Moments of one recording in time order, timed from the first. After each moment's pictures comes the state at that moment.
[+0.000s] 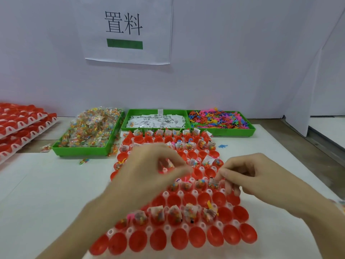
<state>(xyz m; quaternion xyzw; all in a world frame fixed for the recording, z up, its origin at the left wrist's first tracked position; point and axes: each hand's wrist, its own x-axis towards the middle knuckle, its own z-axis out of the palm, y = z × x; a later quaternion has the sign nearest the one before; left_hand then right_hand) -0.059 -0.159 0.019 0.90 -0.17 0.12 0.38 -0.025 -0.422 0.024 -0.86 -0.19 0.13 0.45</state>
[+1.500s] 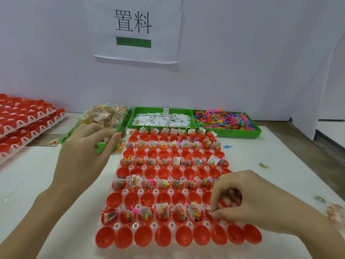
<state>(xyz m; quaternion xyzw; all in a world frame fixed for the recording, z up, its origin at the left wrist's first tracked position) -0.044 -0.047 -0.015 0.88 -0.05 0.44 0.17 -0.041 -0.403 0.019 -0.90 -0.33 0.13 0.26</state>
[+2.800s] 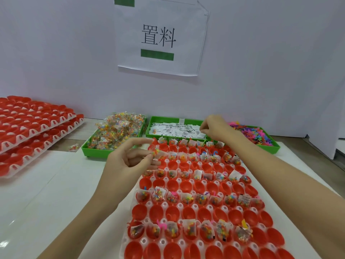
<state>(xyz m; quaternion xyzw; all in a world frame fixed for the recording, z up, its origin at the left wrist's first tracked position) -0.050 -0.069 -0.020 0.69 0.00 0.21 0.69 0.196 -0.287 0.015 -0.97 -0.23 -0.04 0.11</state>
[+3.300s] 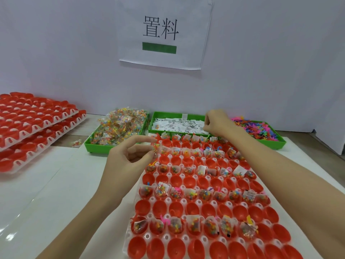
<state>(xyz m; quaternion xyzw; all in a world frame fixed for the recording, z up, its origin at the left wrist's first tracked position) -0.049 -0.067 -0.022 0.72 0.01 0.23 0.65 0.208 -0.280 0.004 -0.97 -0.20 -0.07 0.08</state>
